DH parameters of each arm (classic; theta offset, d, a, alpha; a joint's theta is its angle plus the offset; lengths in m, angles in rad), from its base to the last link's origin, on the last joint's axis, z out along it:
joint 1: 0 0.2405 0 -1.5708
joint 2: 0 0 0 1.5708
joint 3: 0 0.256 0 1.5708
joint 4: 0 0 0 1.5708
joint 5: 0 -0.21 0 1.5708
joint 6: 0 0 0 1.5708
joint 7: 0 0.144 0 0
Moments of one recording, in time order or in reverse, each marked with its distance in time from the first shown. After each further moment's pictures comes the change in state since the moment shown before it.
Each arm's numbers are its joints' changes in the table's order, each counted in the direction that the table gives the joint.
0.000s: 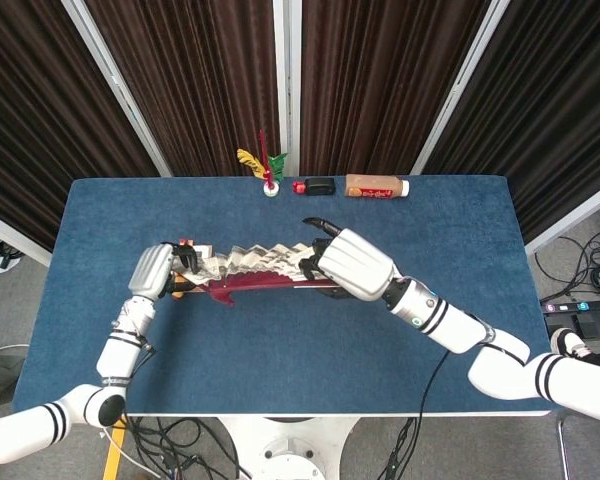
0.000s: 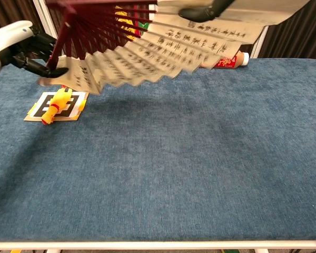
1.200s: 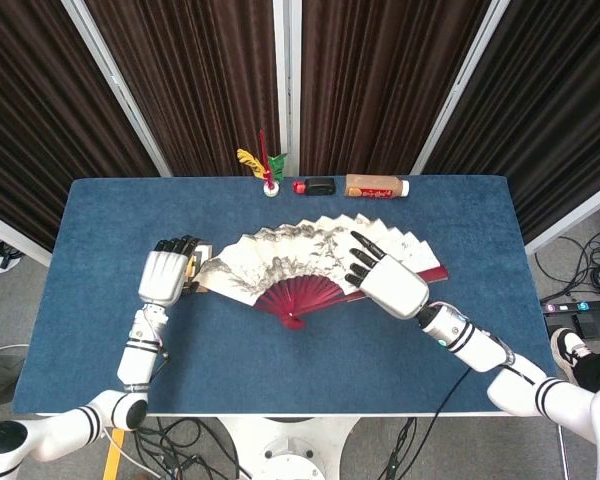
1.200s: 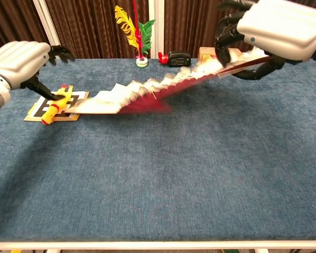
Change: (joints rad) left arm -0.021 -0.217 0.044 -0.256 -0.018 0.126 0.493; right arm -0.199 -0.218 -0.108 -0.384 0.089 0.155 -0.223
